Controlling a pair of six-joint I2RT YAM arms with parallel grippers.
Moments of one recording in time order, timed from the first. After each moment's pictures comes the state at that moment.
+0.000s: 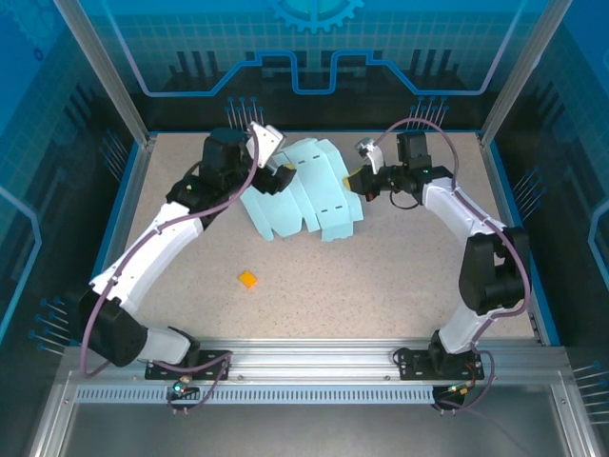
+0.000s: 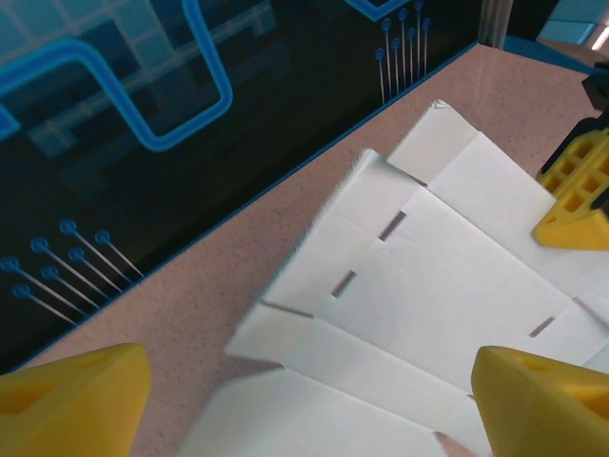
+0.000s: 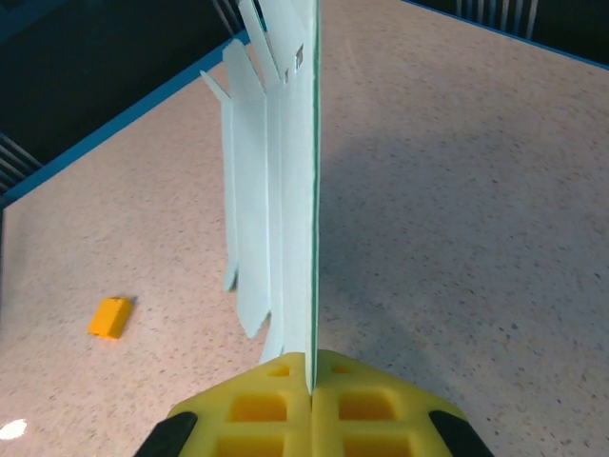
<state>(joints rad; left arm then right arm) -0.39 1.41 1.39 -0.40 0.10 0.29 0.20 1.69 1.35 -0.41 -0.82 -0.27</state>
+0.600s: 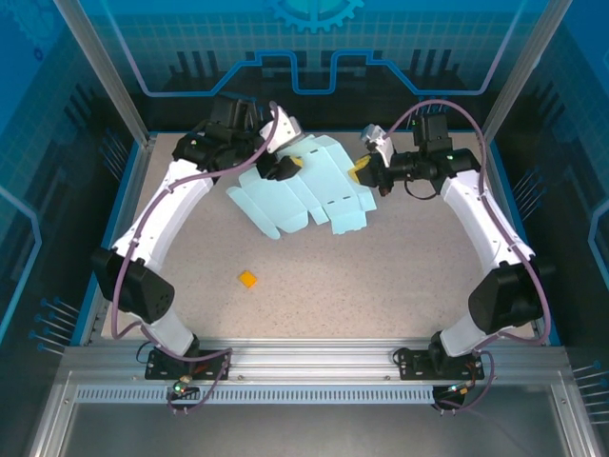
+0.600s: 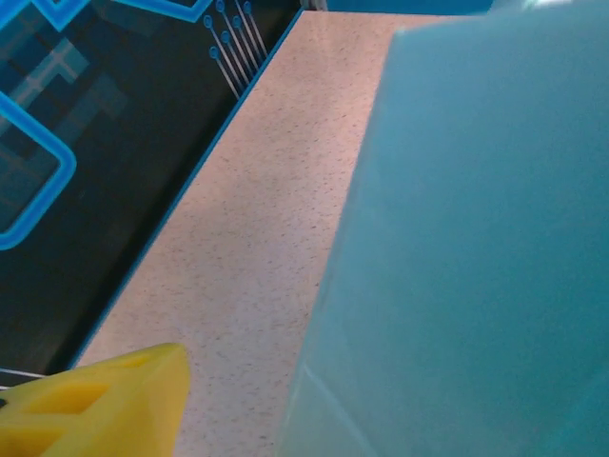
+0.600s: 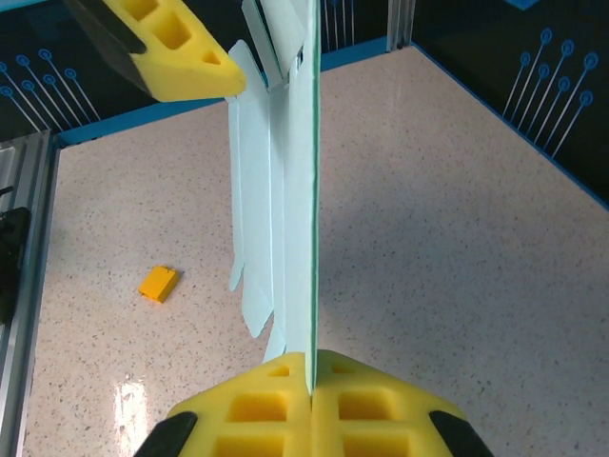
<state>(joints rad) -0.33 1.67 1.80 -0.77 0.48 0.62 0.20 1.56 1.55 -0.76 -0.87 -0.56</state>
